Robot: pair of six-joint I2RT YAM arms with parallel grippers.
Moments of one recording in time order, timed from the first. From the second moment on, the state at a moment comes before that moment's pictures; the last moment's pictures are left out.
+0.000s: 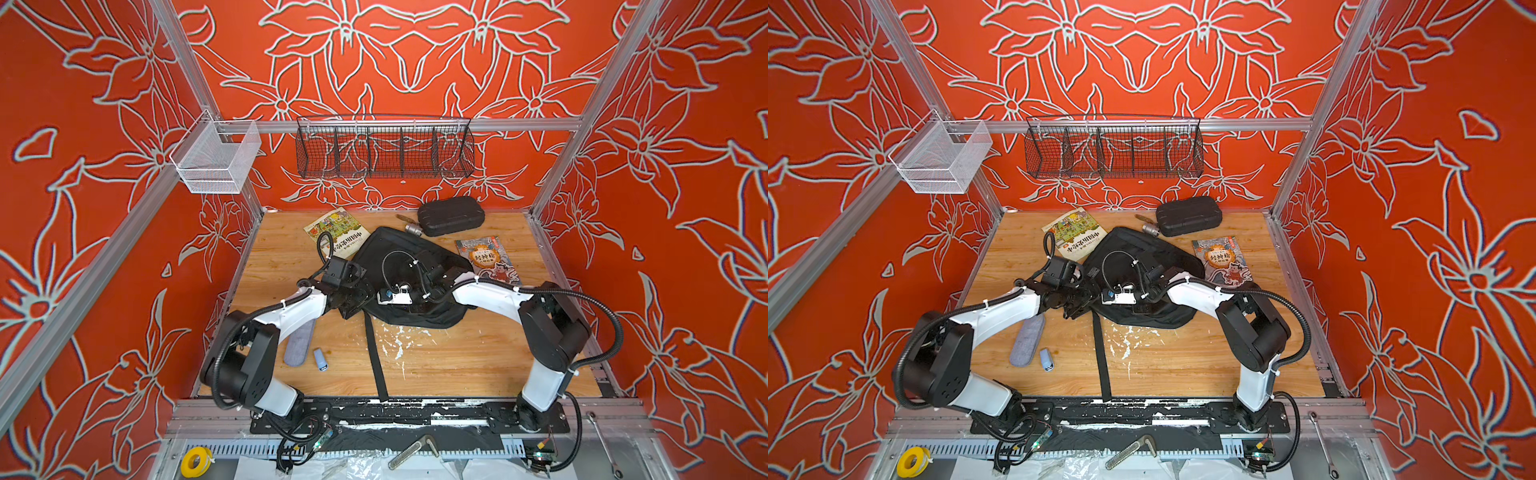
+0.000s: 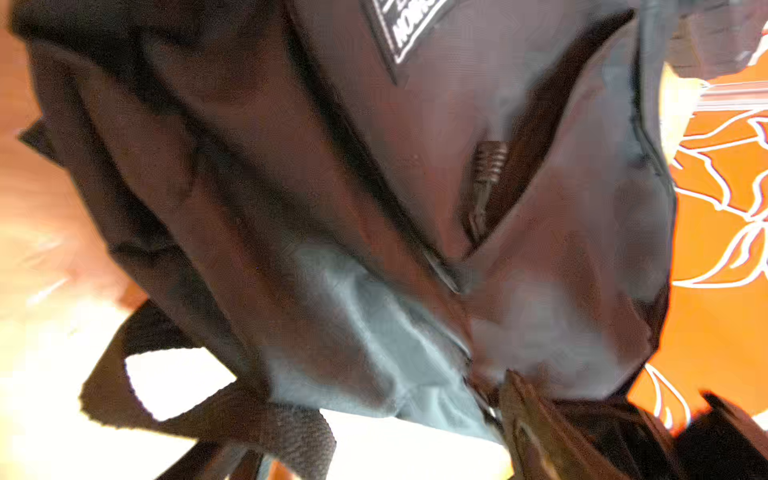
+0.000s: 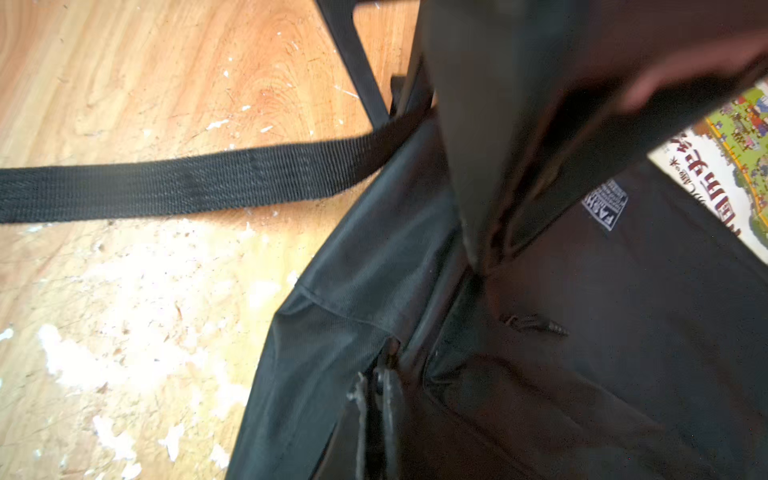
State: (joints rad) left arm -0.33 1.54 0.85 -0.31 0.34 -0.96; right arm 0.69 1.80 1.18 -0.35 -0.42 -0.96
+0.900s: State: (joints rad) left arm -0.09 1.51 0.90 -0.43 0.35 -0.79; right arm 0.60 1.57 1.19 -0.62 -0.39 -0.95
